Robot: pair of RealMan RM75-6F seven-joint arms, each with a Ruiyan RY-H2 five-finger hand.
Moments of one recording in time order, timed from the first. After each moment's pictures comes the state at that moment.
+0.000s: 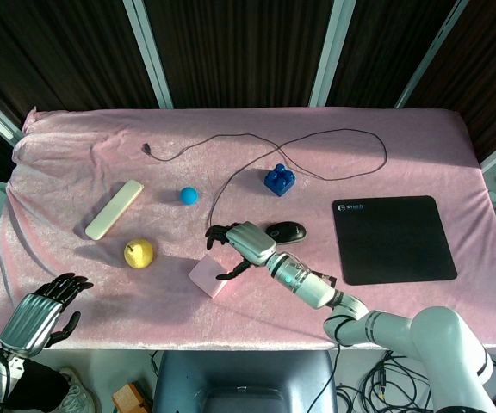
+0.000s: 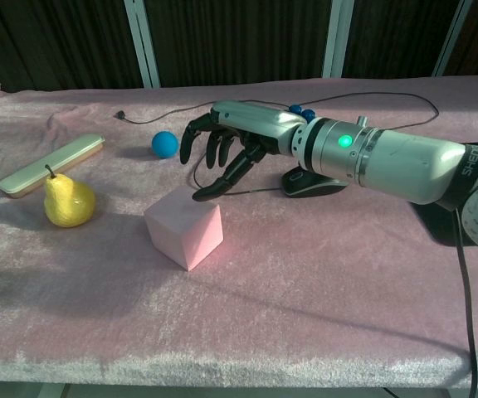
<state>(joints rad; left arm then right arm) -0.21 -1.12 0.09 -1.57 1.71 1.40 -0.01 1.02 -1.78 0.14 -1.03 -1.53 0.86 0.49</state>
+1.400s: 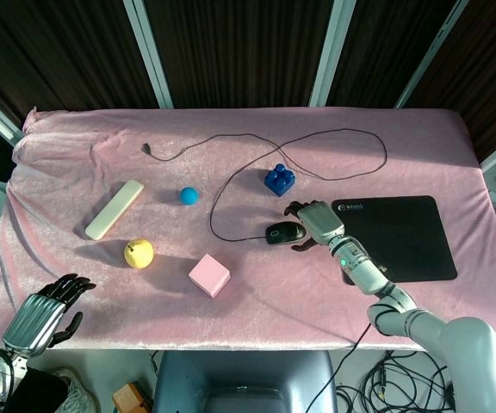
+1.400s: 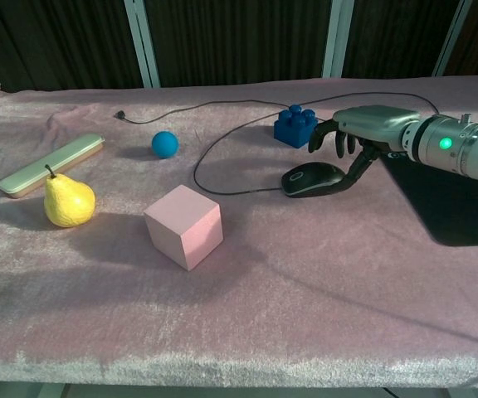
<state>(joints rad) -0.21 -1.12 0.09 -1.57 1.71 1.39 0.01 0.88 -1.71 0.09 -0.82 -1.43 0.79 0.22</state>
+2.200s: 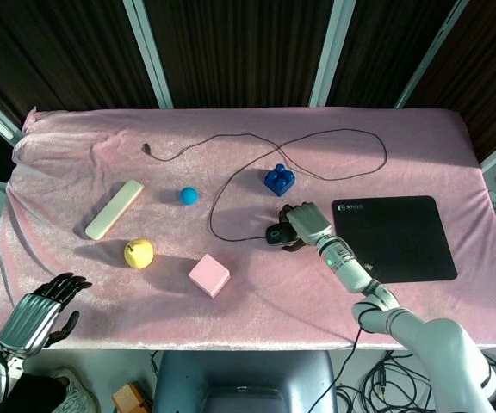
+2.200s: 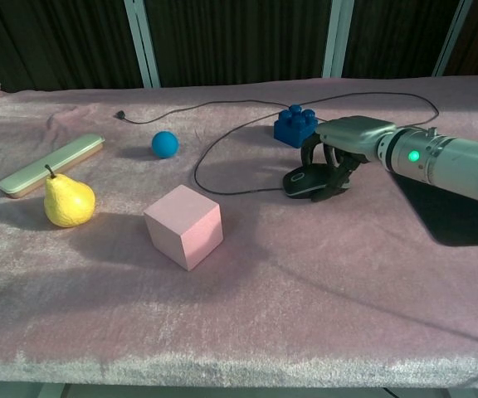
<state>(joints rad) -0.20 -1.11 0.08 -1.57 1.70 1.41 -0.01 0.92 -1.83 0.11 -0.68 -1.42 0.74 0.18</state>
